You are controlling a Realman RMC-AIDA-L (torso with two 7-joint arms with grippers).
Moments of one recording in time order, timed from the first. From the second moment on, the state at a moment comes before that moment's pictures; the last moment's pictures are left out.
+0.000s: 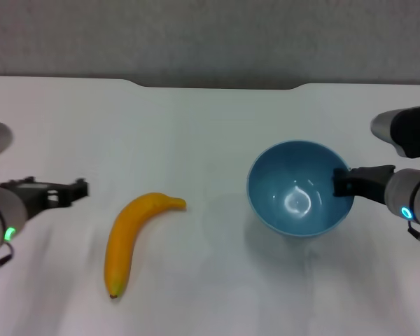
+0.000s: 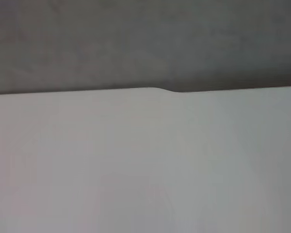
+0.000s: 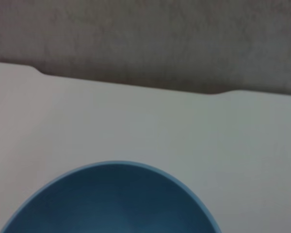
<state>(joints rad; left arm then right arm) -0.10 -2.03 -1.34 -1.50 -0.07 0.59 2.81 0.34 2.00 1.30 1.23 0.33 -0.46 -2.99</state>
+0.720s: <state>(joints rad) -0.19 -2.03 -1.17 -1.34 -0.16 0.45 2.84 0.32 2.00 1.29 1.24 0.30 -0.44 -2.99</state>
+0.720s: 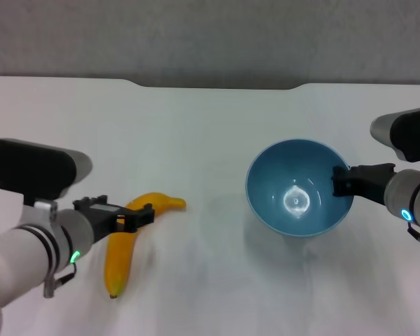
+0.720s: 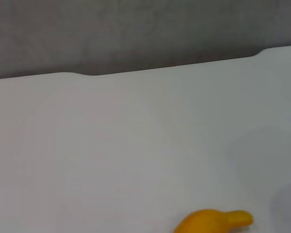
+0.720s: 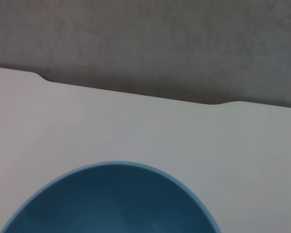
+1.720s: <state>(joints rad) -0.27 -2.04 -1.12 -1.10 -0.17 0.29 2.82 0.32 2.00 1.26 1.24 0.30 -0.42 -2.99</state>
